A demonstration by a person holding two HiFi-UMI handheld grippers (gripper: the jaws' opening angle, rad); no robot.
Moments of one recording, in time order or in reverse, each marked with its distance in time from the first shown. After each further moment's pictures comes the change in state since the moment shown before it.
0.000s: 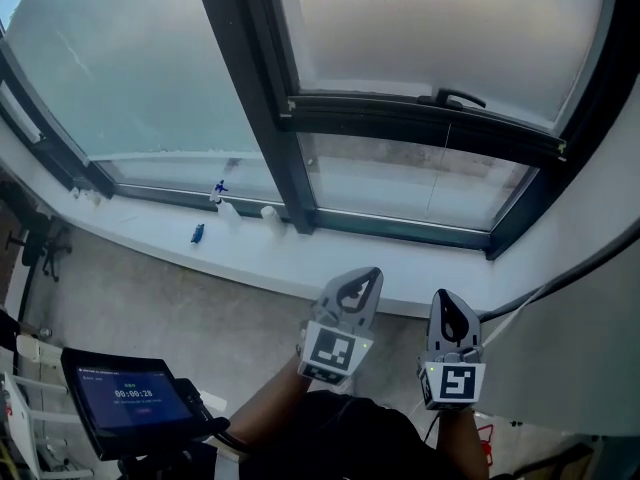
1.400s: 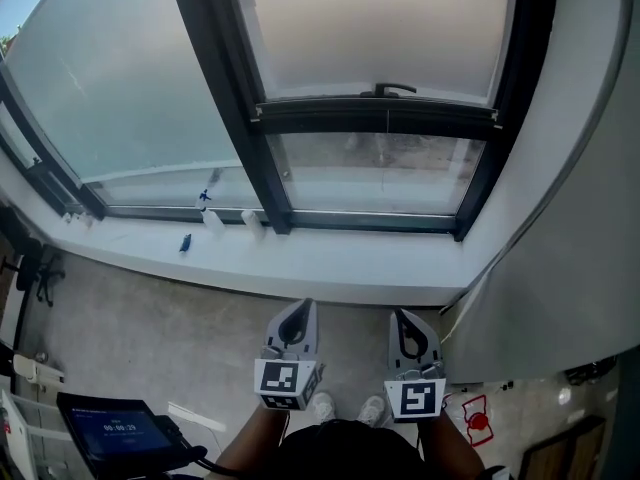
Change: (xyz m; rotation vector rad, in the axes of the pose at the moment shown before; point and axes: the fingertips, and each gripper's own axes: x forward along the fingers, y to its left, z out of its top) left arm -0.157 -0.067 -0.014 -0.229 -0.011 0.230; right arm -0.156 0.047 0.012 -0.025 -0.120 0.020
